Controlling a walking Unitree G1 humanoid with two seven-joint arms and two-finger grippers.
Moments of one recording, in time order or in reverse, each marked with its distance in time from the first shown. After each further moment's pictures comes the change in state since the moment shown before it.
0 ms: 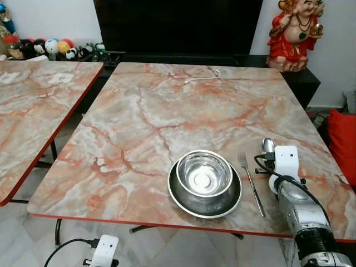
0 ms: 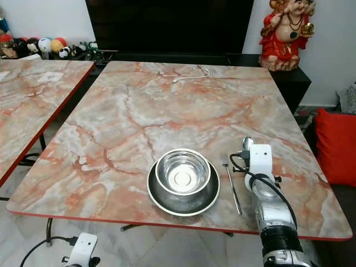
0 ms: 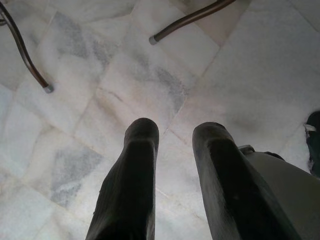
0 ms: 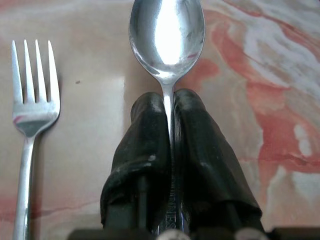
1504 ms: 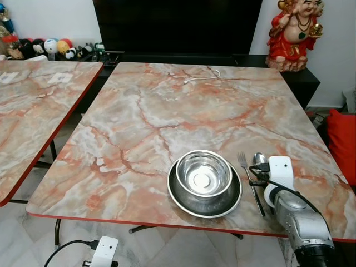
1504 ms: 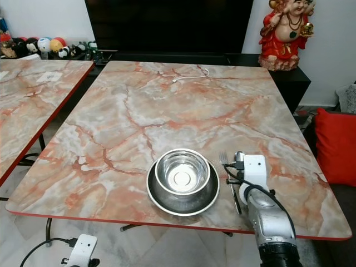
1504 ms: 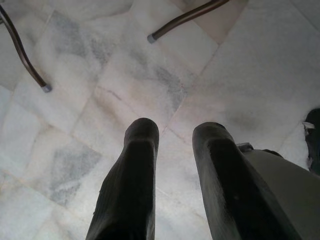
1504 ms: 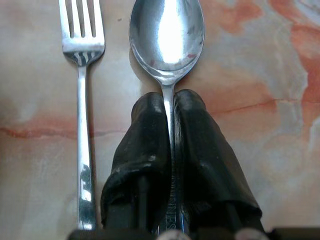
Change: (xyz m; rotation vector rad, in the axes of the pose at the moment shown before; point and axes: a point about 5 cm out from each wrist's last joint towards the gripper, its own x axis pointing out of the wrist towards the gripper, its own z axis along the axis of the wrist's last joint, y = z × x) left arm -0.001 0.000 -0.003 -0.001 0.008 -0.002; right arm -0.021 0.016 -0.011 0.030 0.122 0.080
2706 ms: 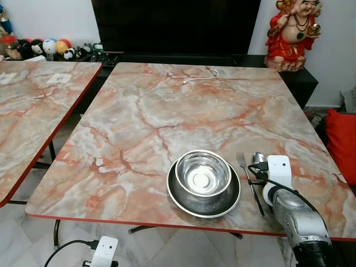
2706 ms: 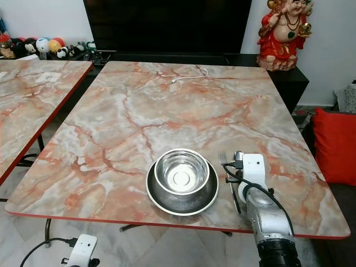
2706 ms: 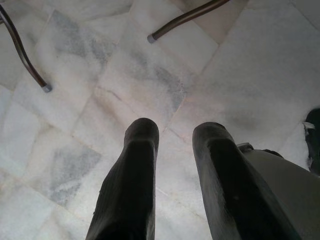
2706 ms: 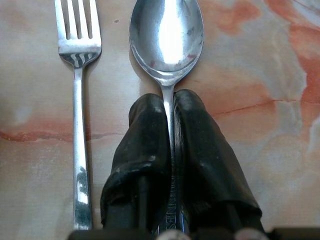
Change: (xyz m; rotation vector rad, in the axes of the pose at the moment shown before) left arm 0.000 0.000 0.000 0.000 0.000 0.001; right arm 0.002 0.000 -0.001 0.001 -0.009 -0.010
